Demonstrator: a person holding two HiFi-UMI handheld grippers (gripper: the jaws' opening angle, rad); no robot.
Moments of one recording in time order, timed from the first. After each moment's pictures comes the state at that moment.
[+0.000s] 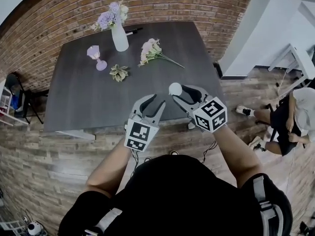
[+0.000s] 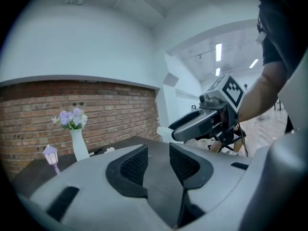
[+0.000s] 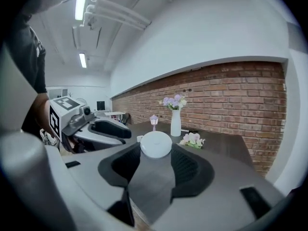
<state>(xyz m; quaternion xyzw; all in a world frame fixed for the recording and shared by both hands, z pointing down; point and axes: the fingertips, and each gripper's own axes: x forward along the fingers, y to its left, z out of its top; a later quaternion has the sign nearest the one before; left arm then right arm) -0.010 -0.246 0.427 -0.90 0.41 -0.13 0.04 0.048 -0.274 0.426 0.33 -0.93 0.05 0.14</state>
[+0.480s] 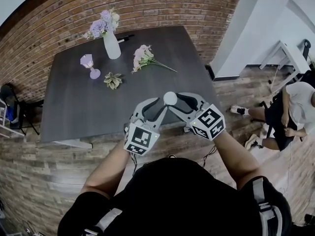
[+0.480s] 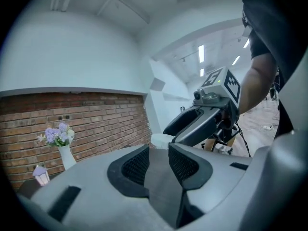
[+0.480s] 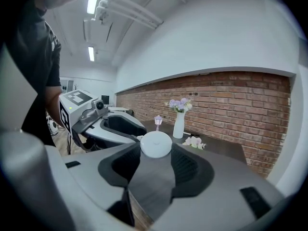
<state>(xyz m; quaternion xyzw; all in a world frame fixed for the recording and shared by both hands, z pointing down) 0.018 -0.238 0.414 -0.92 0.35 -0.14 0.10 0.046 -0.248 0.414 0.32 -0.93 0.01 0.16</state>
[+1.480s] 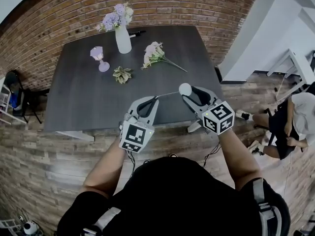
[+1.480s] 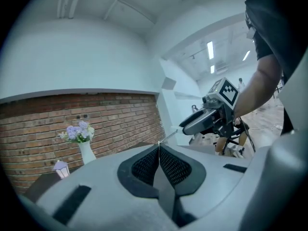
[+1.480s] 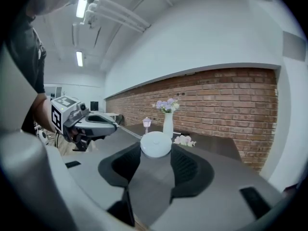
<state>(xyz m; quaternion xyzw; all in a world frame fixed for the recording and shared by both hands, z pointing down) -0.039 -0.247 0.406 -0.90 0.41 -0.13 0.10 0.072 -0.282 0.419 0.37 -0.92 0.04 0.13</state>
